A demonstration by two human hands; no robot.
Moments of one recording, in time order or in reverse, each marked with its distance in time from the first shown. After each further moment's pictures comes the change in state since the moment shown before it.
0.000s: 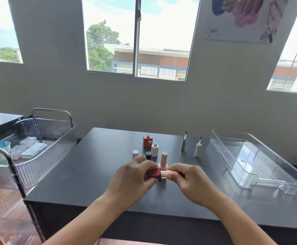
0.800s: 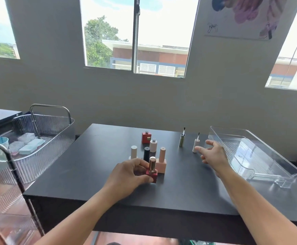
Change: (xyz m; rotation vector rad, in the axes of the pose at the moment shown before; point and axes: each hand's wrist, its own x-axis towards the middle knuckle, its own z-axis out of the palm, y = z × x) left_hand -0.003 -0.027 0.015 -0.389 -0.174 -0.377; right_hand 0.048 0.102 -0.038 0.340 0.476 0.648
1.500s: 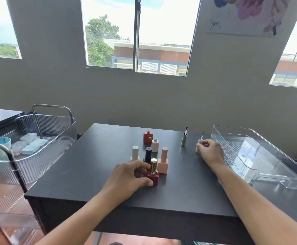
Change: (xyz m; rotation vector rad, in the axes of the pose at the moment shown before) left_hand -0.006 0.002 -0.004 0.104 0.038 0.031; right_hand 0.028 0.014 0.023 -0.200 0.102 -0.123
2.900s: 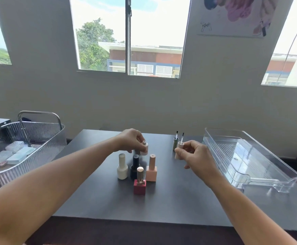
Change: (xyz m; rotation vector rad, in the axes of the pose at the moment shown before) left_hand 0.167 0.015 -0.013 0.130 -0.290 -0.098; right_hand -0.065 -0.063 -0.039 0.237 -0.267 -0.151
